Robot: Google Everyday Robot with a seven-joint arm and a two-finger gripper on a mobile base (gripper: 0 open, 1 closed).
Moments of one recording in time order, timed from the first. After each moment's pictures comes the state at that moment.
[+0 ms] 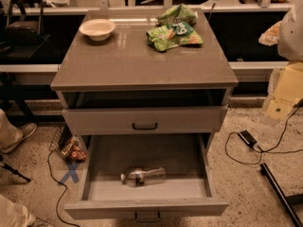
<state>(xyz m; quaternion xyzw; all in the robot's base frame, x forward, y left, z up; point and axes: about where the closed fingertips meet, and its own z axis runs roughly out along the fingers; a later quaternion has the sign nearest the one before) 0.438 -0.216 0.977 -0.60 0.78 -0.04 0.16</state>
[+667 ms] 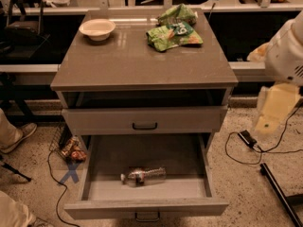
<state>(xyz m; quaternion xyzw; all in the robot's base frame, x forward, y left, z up) 0.439 -0.209 0.939 -0.62 0.77 -0.01 0.16</state>
